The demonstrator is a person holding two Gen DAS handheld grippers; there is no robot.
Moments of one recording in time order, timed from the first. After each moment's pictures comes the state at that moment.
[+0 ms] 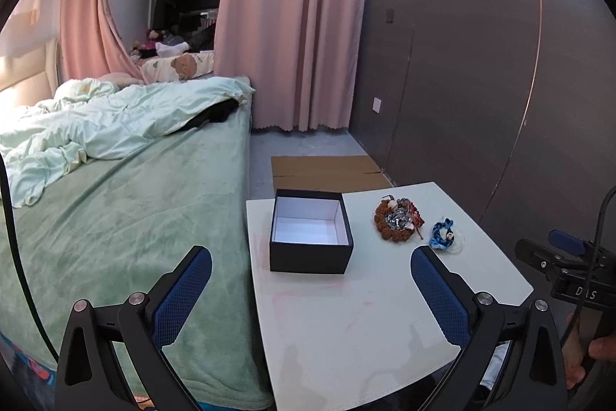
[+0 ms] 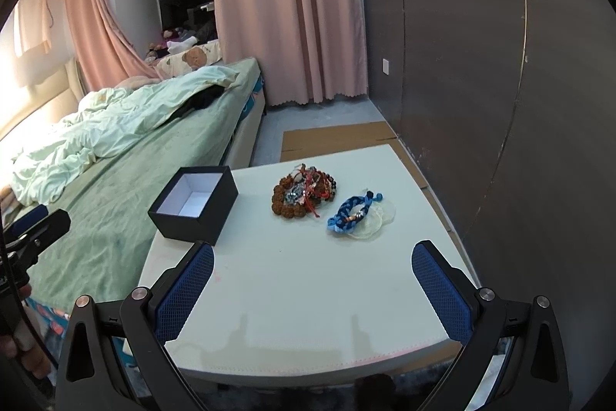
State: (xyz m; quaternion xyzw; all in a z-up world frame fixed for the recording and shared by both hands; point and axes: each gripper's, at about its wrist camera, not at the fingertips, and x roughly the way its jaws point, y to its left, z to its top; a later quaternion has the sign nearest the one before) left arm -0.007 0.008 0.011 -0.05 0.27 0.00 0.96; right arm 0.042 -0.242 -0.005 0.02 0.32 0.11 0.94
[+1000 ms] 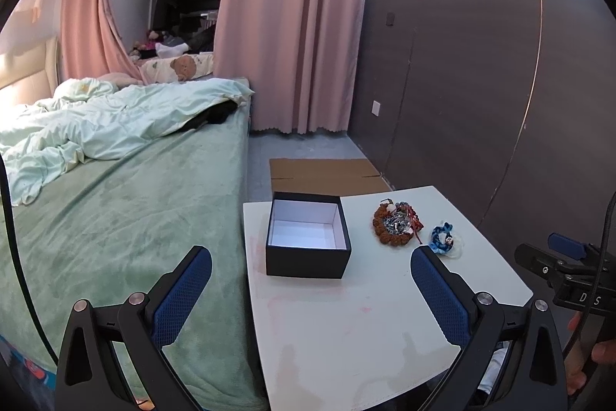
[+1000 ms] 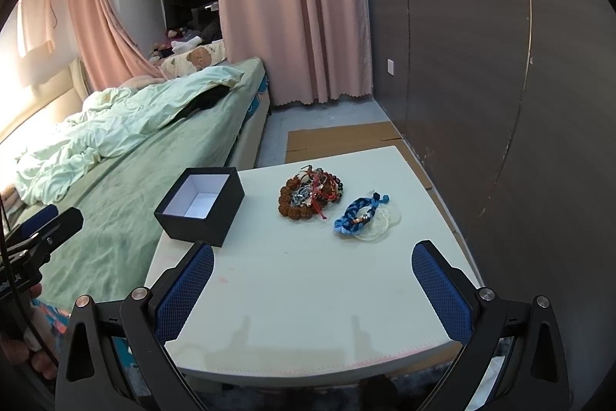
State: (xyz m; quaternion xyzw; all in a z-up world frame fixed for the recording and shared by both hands) left arm -0.006 0.005 0.010 -0.05 0.26 0.00 0.96; right arm 0.041 -0.237 -0.004 0.01 0.32 0.11 0.94
